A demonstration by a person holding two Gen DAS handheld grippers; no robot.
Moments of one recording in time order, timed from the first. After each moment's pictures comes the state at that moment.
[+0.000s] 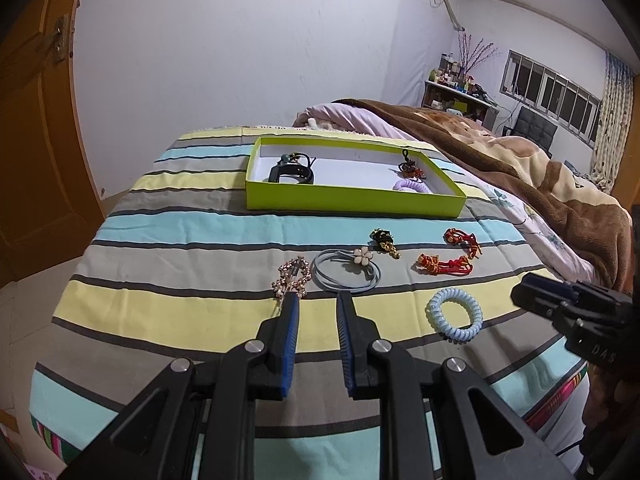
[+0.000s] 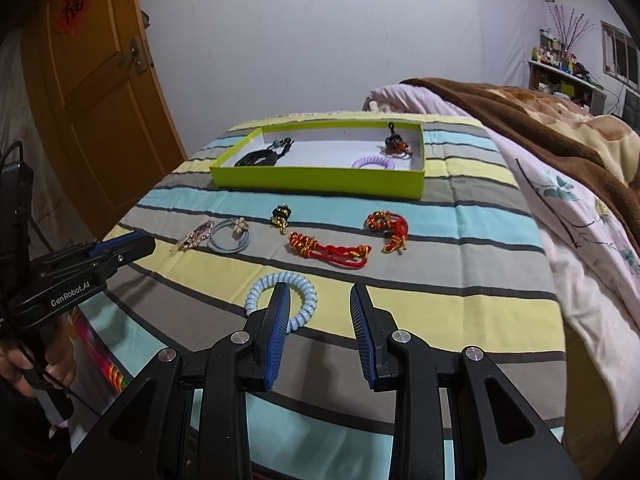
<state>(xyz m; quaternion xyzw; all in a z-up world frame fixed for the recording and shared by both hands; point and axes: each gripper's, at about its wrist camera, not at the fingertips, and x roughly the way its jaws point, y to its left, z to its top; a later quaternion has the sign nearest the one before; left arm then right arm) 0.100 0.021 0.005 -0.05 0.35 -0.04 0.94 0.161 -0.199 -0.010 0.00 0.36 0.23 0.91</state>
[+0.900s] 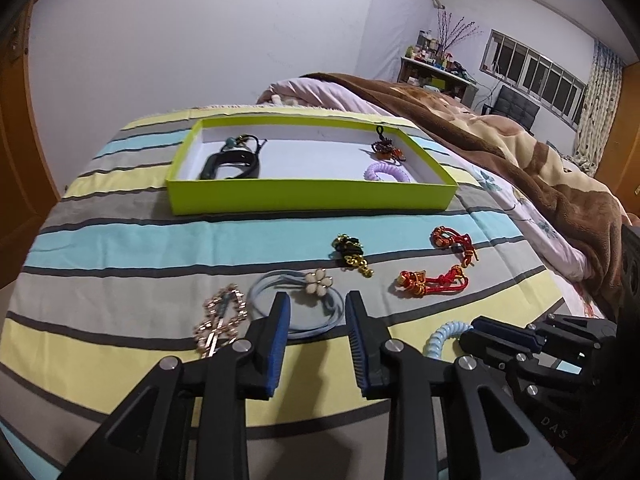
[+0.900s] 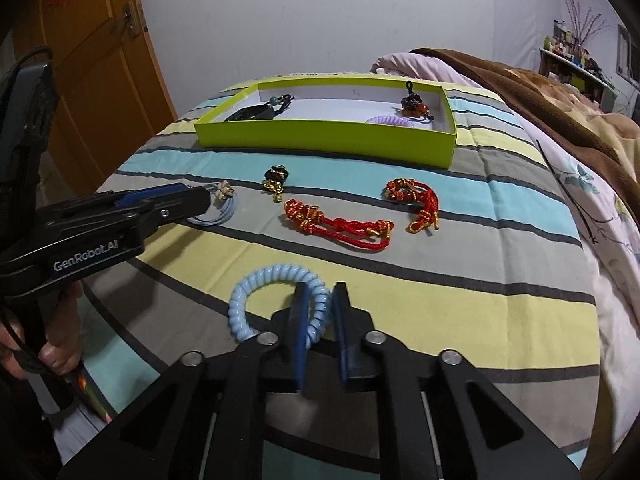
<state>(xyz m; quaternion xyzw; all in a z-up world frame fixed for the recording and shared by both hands) 0.162 -0.010 -0.014 -0.05 0.39 -0.09 0.92 0.184 -0.176 -0.041 -0.03 0.40 0.22 0.89</state>
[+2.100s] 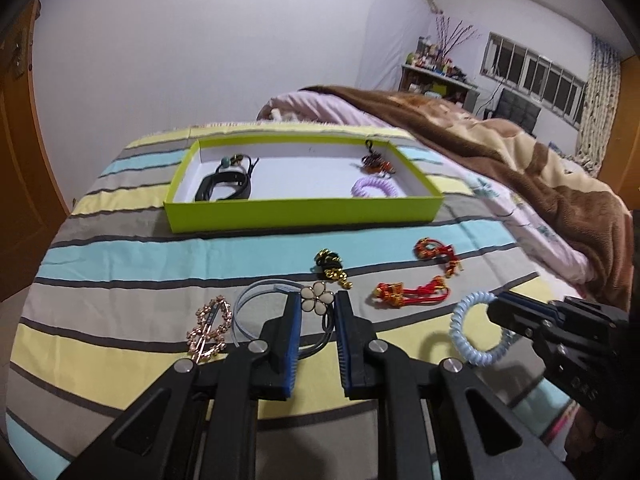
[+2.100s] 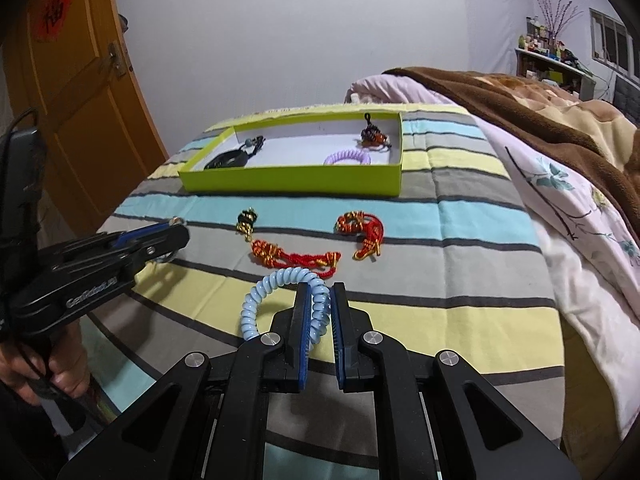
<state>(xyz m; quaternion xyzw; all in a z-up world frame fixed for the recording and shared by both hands) 0.146 -0.024 0.008 -0.03 0.36 -0.08 0.93 0.183 -0.214 -0.012 0.01 0.36 0.20 0.91</state>
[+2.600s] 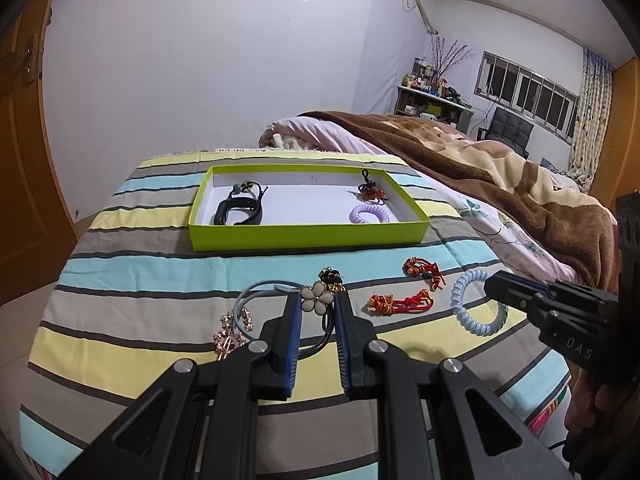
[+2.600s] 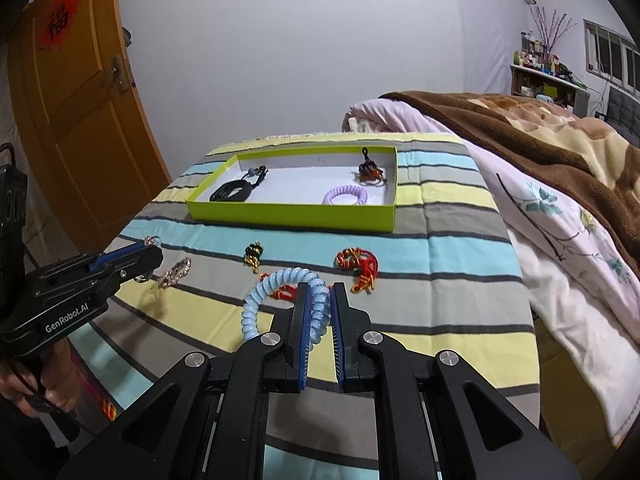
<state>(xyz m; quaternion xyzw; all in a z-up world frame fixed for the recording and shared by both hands) 0.126 -0.013 0.031 -0.04 0.33 -0.08 0.94 0.180 -0.213 0.015 0.01 0.33 0.20 0.92</state>
